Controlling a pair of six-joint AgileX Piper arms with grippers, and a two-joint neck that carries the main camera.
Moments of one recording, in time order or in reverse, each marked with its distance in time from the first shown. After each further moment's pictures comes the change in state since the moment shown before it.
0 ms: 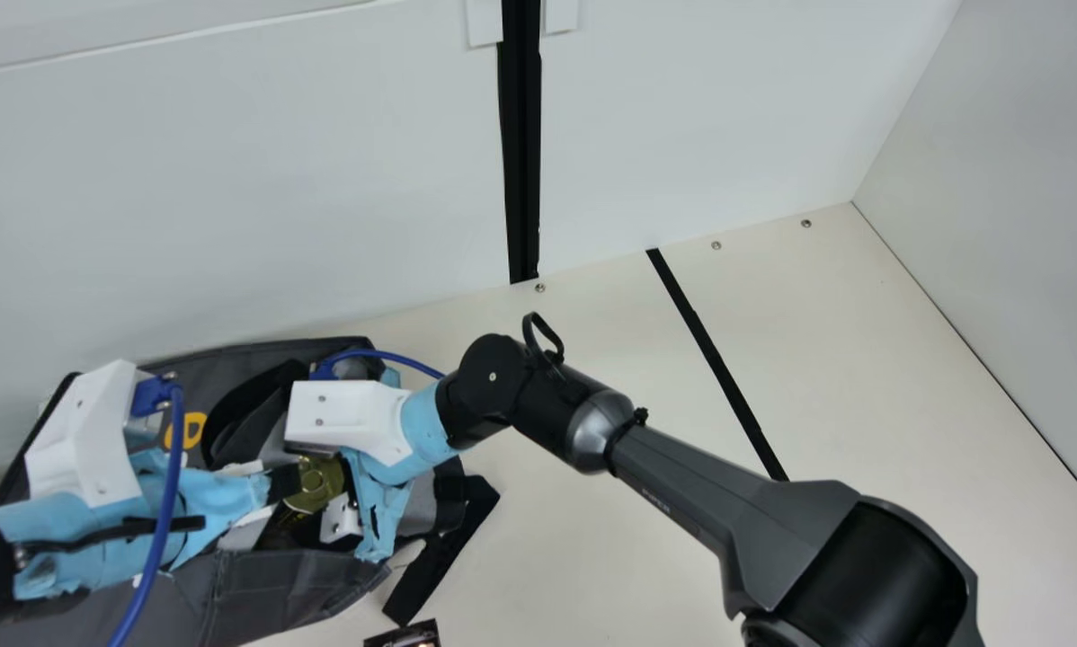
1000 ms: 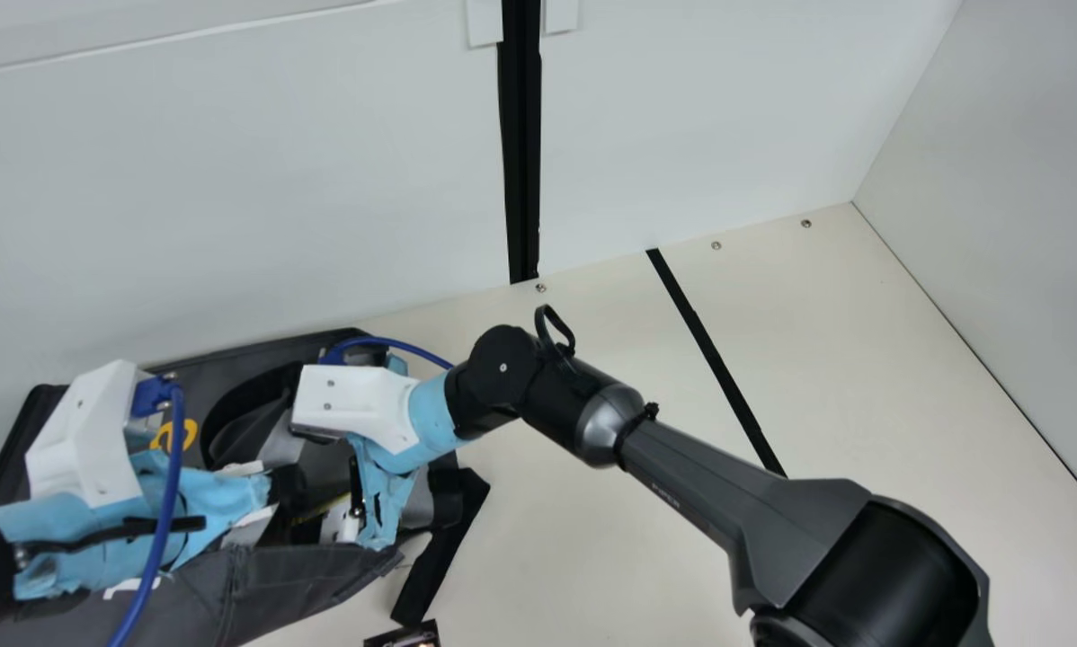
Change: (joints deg) left arm 0.0 0.0 0.0 0.0 0.0 0.0; right arm -1.7 -0.9 0.3 1.1 0.0 0.2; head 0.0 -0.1
